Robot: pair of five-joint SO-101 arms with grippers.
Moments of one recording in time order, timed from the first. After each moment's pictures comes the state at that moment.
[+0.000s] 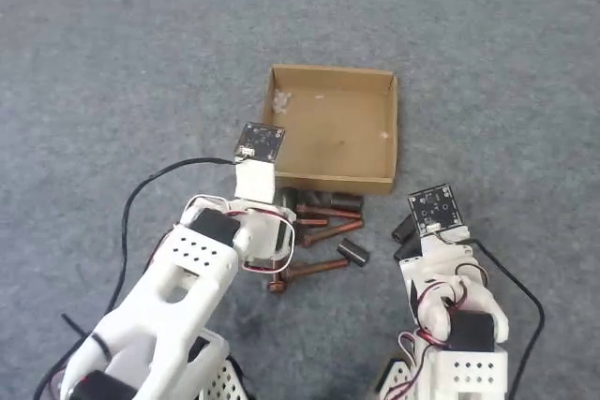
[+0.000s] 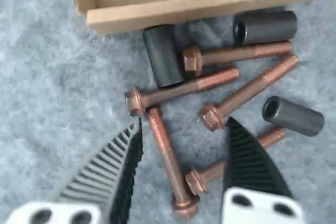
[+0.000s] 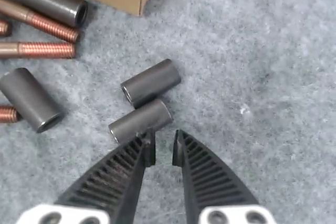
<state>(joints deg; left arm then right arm) 17.8 -33.8 63.7 53.6 17.1 -2.1 -102.8 92.7 72.2 16.9</state>
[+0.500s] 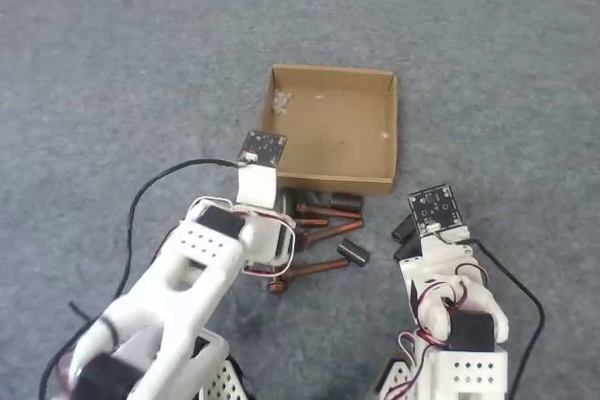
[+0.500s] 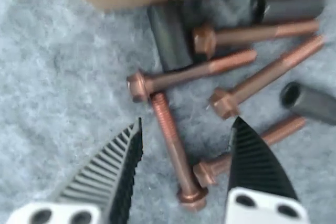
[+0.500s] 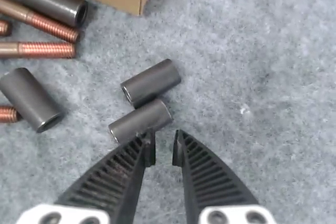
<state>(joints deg) 17.8 -24.9 63.3 53.6 16.7 -2.1 -102.8 92.7 72.2 16.9</state>
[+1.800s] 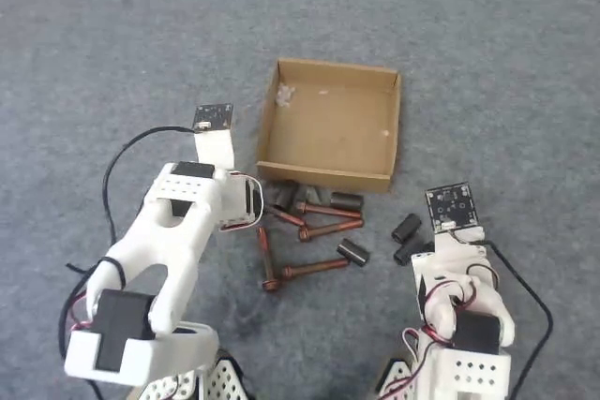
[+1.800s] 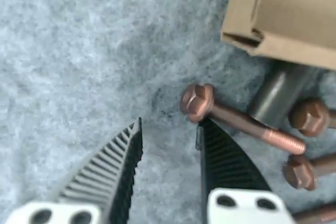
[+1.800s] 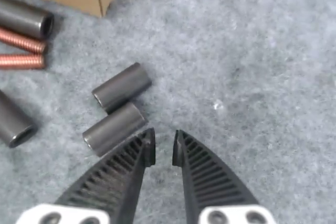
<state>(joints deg) 1.3 -6.7 48.7 53.0 16.2 3.4 -102.8 92.3 70.0 16.9</state>
